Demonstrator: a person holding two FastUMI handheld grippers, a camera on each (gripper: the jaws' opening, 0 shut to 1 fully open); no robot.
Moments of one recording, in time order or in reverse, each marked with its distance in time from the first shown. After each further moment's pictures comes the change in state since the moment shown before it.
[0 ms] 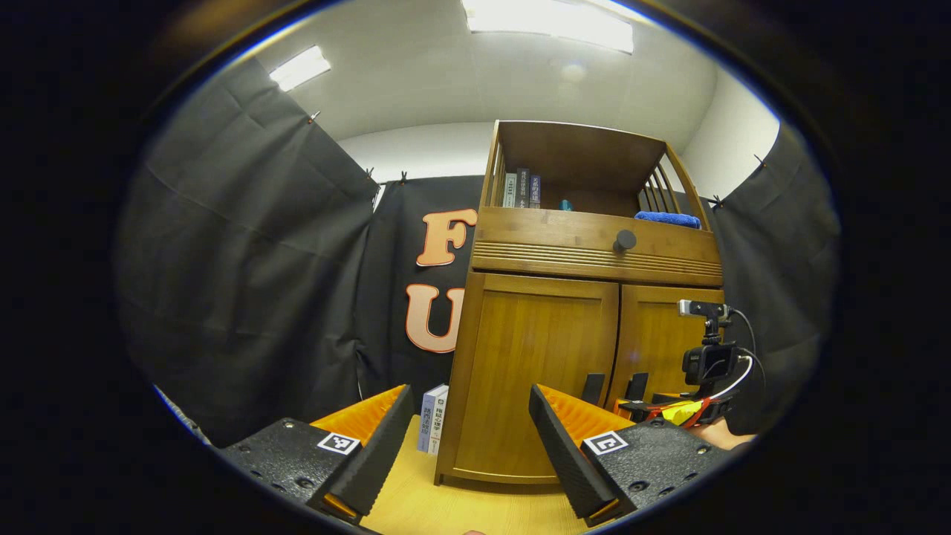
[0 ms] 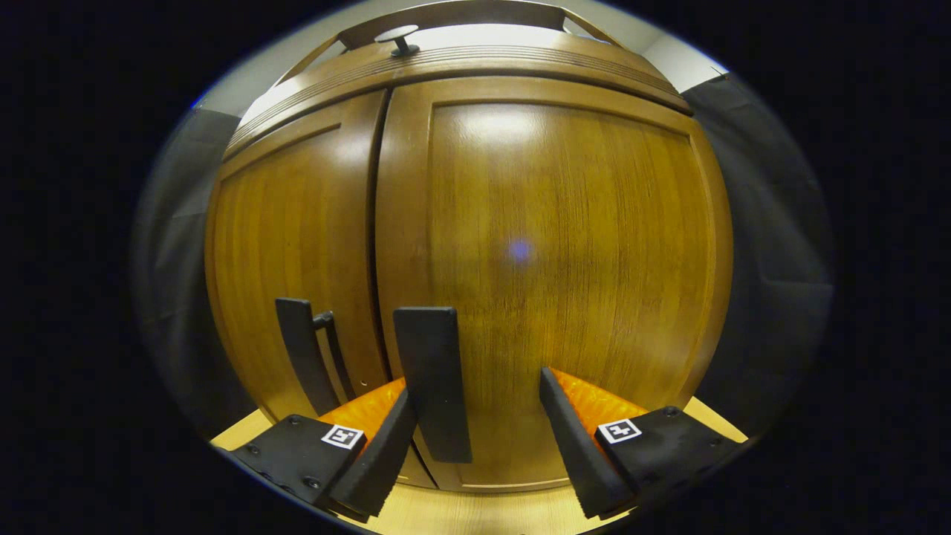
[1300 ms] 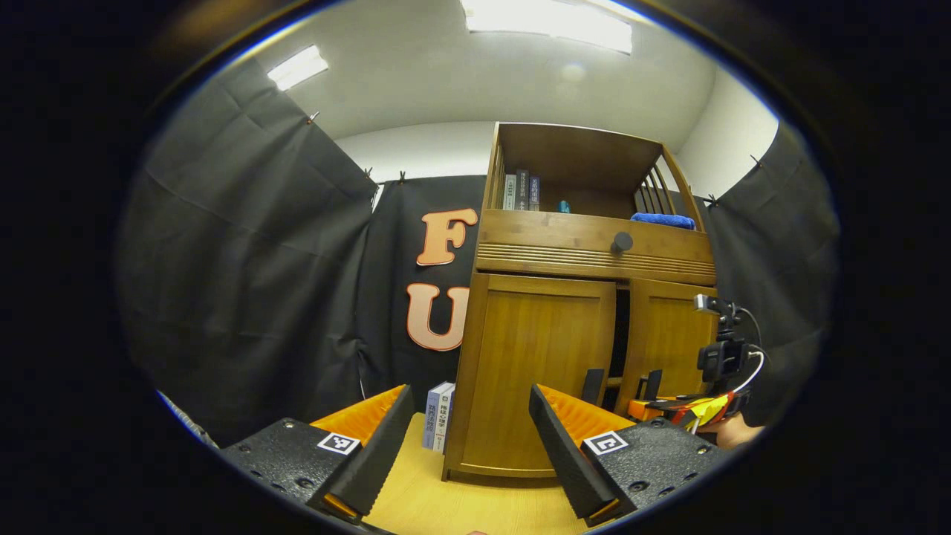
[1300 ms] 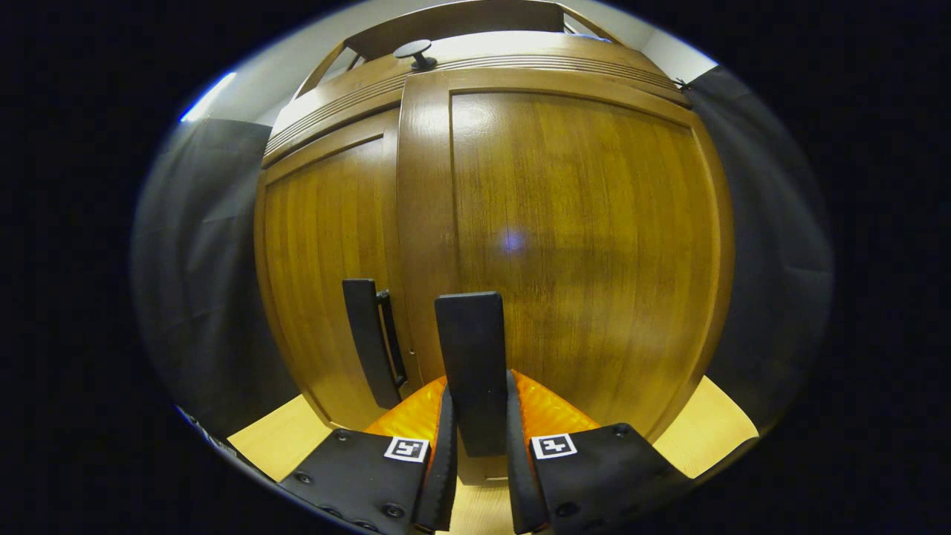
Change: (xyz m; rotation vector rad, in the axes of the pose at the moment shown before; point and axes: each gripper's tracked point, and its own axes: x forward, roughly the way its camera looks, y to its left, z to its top) left arm -0.021 0.011 0.008 0.006 0.016 -0.022; right arm -0.048 0.016 -0.010 -0.004 0.052 0.120
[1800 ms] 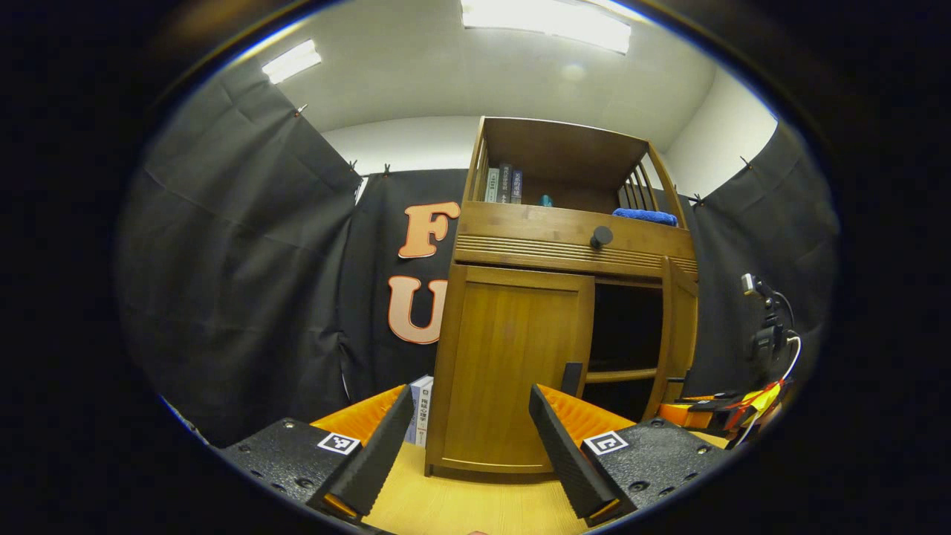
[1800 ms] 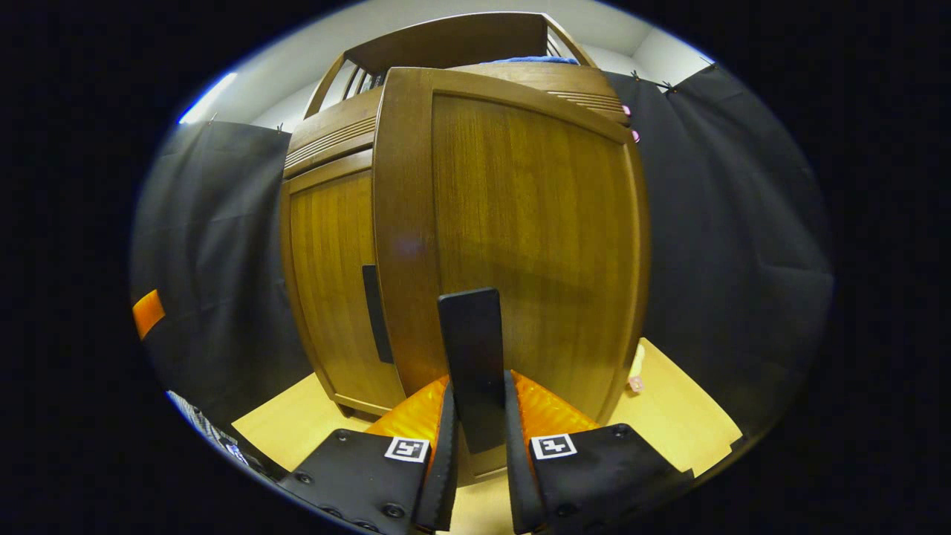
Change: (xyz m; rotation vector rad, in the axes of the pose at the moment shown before) left arm 0.002 -0.029 -0.010 -0.018 0.024 -0.078; right arm -0.101 -0.040 -0.016 -0.006 0.015 -0.031
